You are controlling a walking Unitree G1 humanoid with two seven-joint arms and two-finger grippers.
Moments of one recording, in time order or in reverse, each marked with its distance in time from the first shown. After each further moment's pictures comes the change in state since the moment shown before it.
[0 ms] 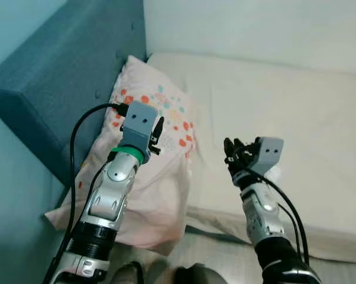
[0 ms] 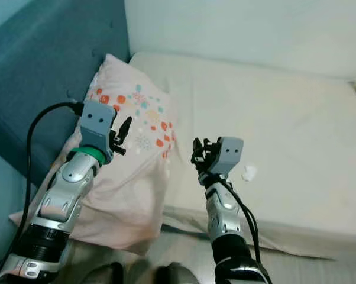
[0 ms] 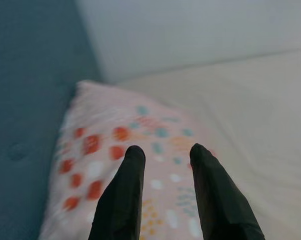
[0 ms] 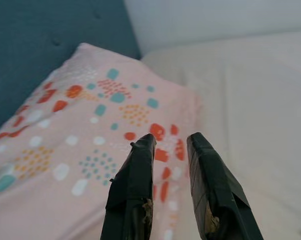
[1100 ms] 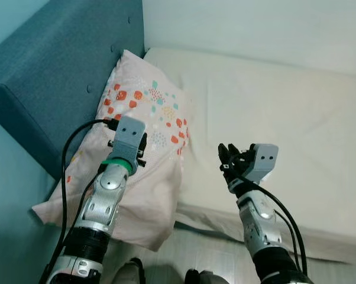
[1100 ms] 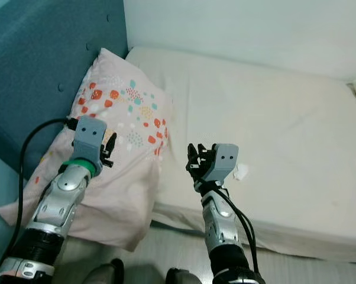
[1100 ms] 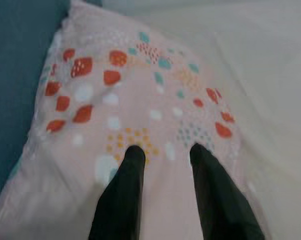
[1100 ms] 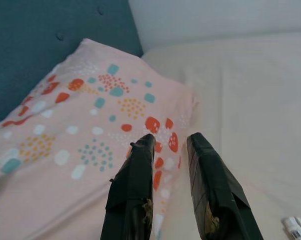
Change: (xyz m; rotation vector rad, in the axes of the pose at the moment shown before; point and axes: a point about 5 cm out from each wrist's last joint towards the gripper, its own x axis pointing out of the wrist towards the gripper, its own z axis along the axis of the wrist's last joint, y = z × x) left arm 0.000 0.024 -0.057 0.000 0.213 0.089; right arm -0.005 0.008 0.001 0.001 -0.011 0.052
